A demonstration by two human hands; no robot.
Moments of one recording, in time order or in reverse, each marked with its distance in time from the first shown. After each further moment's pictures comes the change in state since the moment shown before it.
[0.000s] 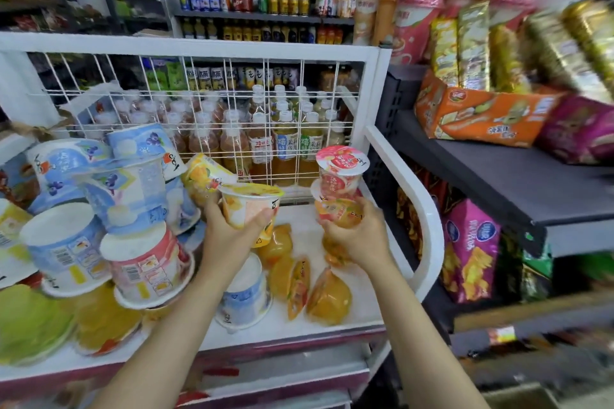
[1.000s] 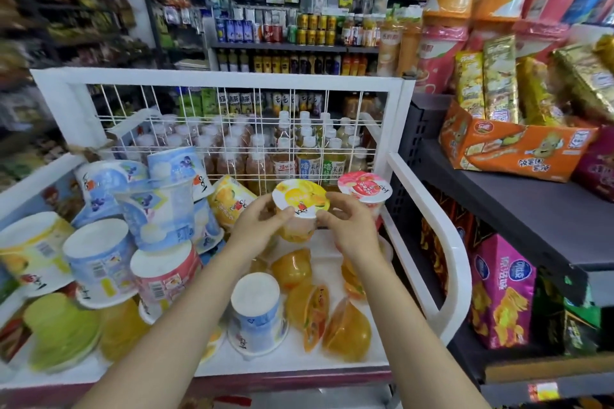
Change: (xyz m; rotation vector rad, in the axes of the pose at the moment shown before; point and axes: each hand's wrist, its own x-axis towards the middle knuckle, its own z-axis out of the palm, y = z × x) left_hand 0.049 0.020 0.003 0.090 -0.212 -0.014; right_hand 0.020 -0.068 0.023 0.390 -0.136 -0.133
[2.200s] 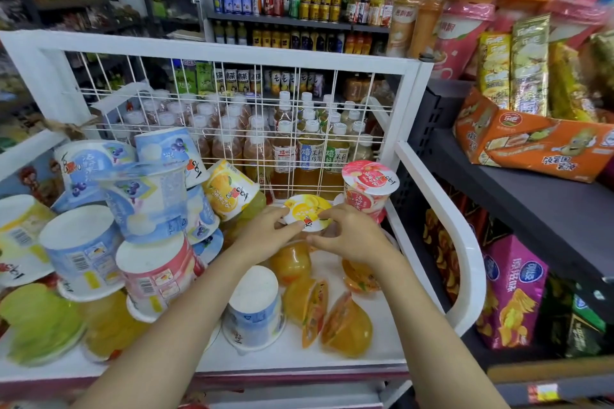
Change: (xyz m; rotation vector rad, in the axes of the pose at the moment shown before) left_hand 0.018 -0.033 0.014 0.459 -0.183 0.017; right_hand 0.018 0.027 -0.016 -0.870 -0.395 -0.187
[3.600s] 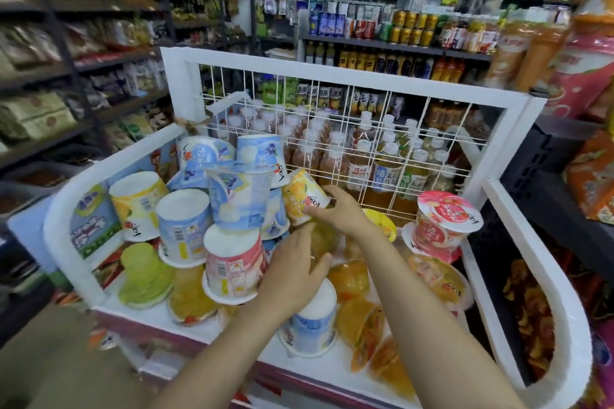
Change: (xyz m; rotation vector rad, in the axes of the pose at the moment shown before) left_hand -0.074 -0.021 -0.010 0.151 0.315 -0.027; right_hand 0.104 -0.093 0.046 0.426 -0.162 -0.024
